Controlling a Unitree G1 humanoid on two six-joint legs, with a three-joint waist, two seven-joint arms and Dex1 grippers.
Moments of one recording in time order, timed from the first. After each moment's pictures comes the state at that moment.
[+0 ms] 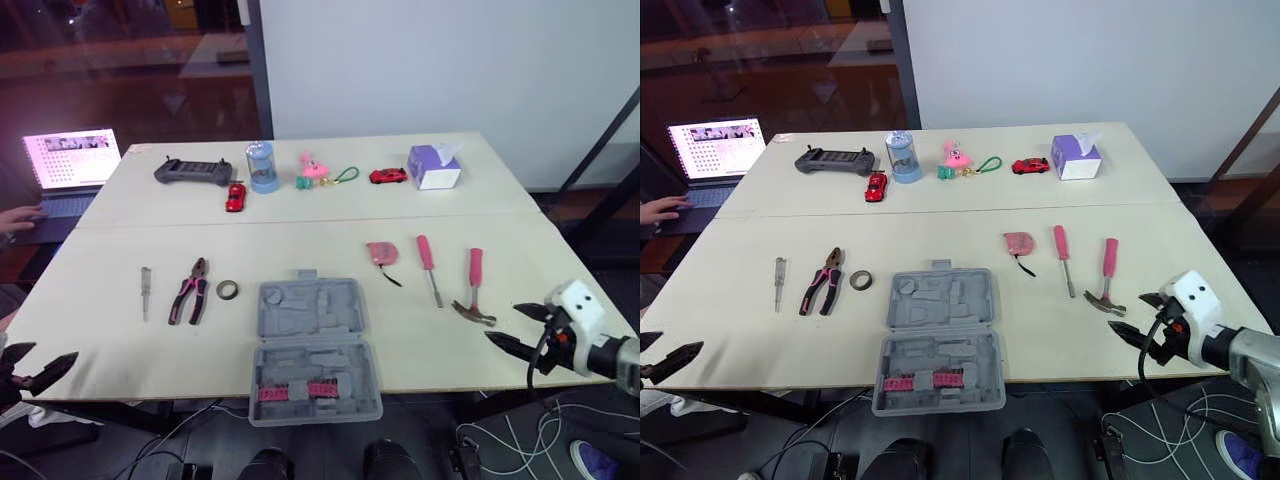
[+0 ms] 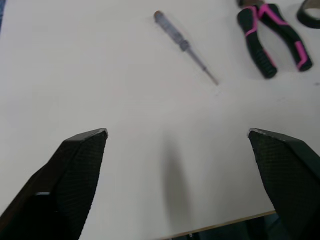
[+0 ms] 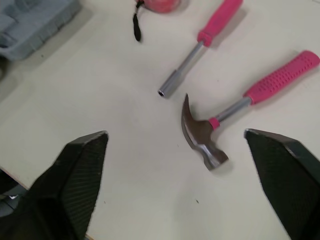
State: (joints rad) left arm 0.24 0.85 0.69 0.31 -0.37 0.26 -0.93; right arm 0.11 -0.82 -0.45 -0.13 0.28 0.49 0.99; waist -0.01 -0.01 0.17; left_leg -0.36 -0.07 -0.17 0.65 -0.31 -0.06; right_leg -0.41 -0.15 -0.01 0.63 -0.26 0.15
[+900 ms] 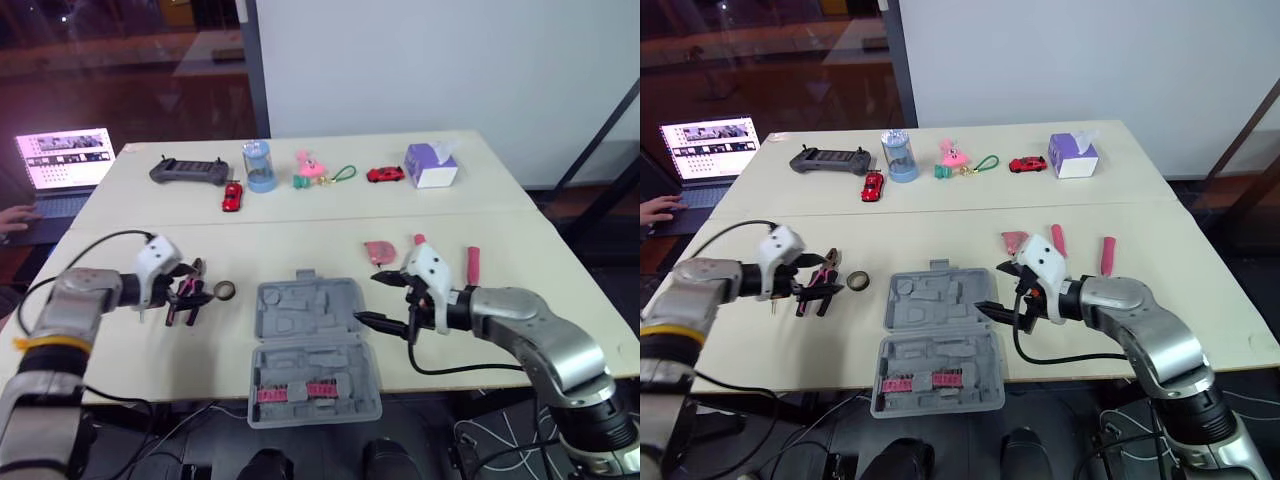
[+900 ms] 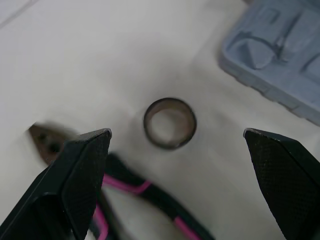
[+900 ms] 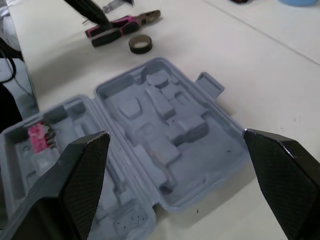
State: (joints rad) left arm -0.72 0.73 -0.11 0.84 -0.05 0.11 -1.22; right arm -0.38 -0.65 0.14 -0.41 0.40 0.79 0.79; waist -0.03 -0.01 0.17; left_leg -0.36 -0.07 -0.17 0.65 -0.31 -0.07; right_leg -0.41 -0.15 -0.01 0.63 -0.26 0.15
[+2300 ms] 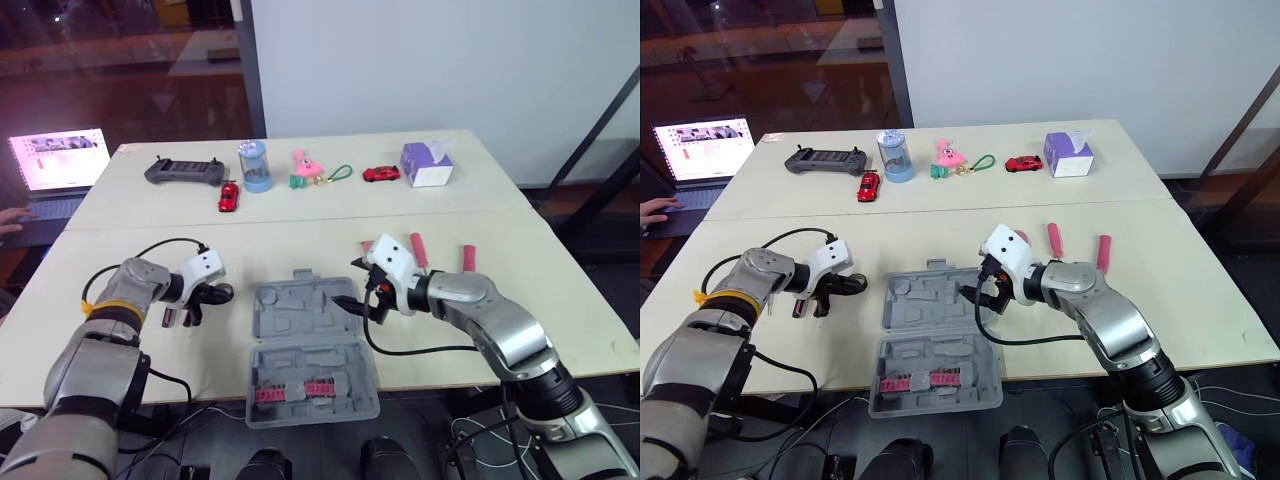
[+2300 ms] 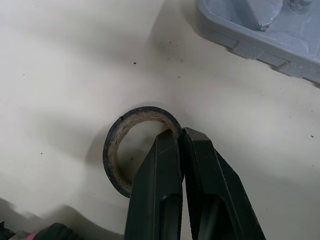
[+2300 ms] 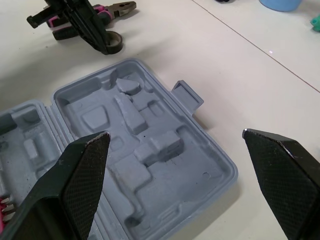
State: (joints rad) left arm -0.92 0.61 -0.20 1.27 0.19 -0.18 -1.18; right arm -0.49 -0.56 0.25 -0.31 0.28 0.76 0.68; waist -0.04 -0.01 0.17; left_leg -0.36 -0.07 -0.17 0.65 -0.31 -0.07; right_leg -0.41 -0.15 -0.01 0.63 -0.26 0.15
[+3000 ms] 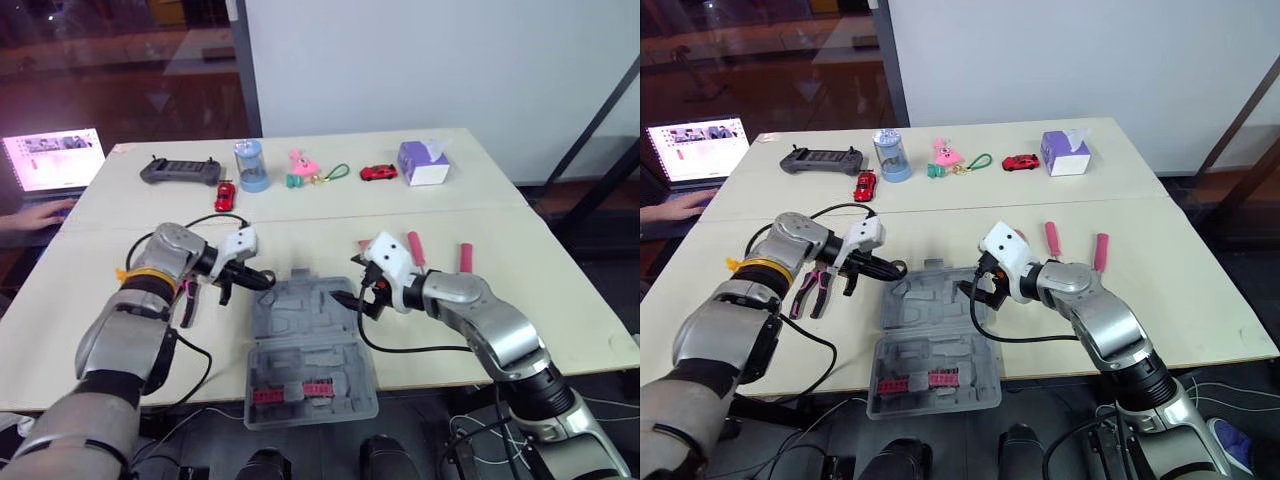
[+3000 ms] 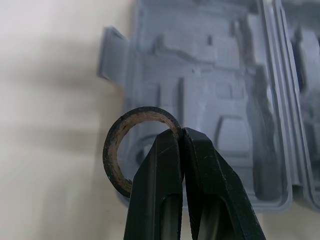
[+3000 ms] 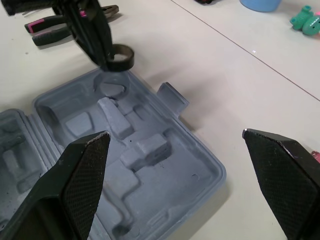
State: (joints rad) left arm -1.07 0.49 -0.22 1.23 0.17 -0.19 -1.47; right arm -0.47 -0.53 0.24 -0.30 0.26 0.76 0.62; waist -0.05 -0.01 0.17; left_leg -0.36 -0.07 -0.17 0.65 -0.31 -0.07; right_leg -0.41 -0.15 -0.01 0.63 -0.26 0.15
